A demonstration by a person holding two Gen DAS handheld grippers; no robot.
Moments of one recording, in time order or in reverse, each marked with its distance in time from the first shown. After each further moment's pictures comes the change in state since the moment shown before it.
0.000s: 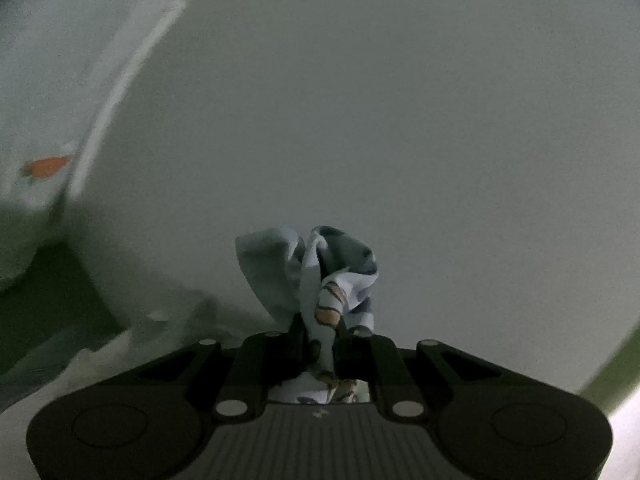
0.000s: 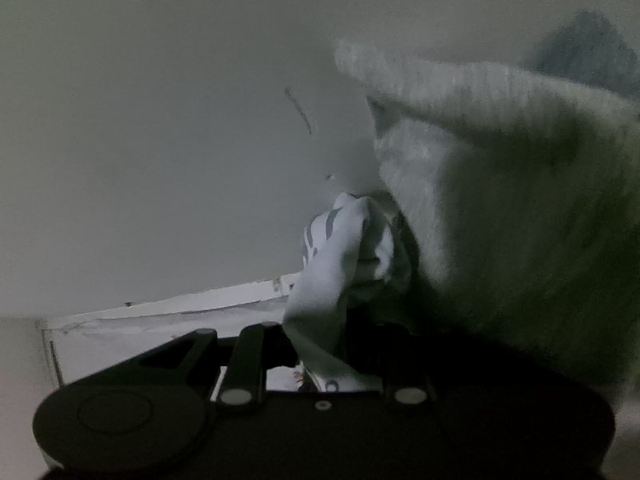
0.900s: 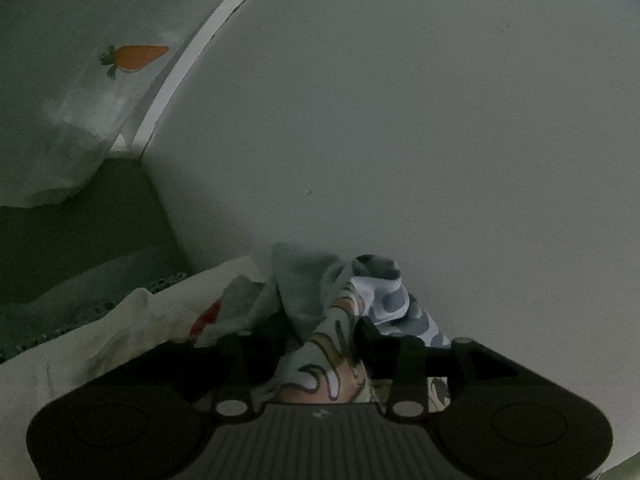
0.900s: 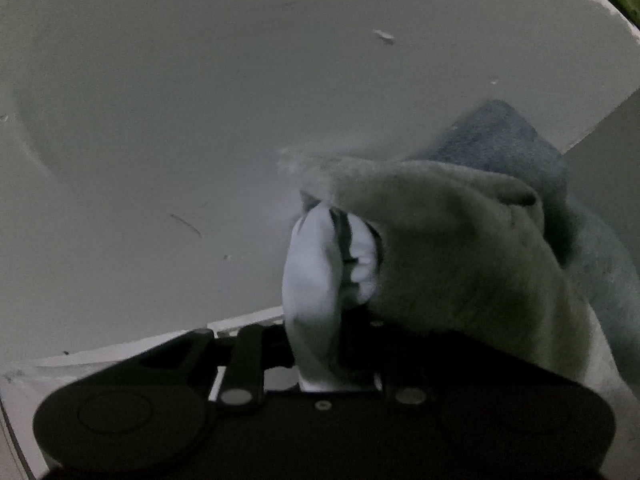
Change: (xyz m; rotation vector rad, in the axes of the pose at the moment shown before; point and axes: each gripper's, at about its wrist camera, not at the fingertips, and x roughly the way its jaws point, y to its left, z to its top) left arm 0.078 0.069 -0.010 -0.189 0.114 0.183; right arm -0.035 -0.021 -0.002 0.041 -0.103 -0.225
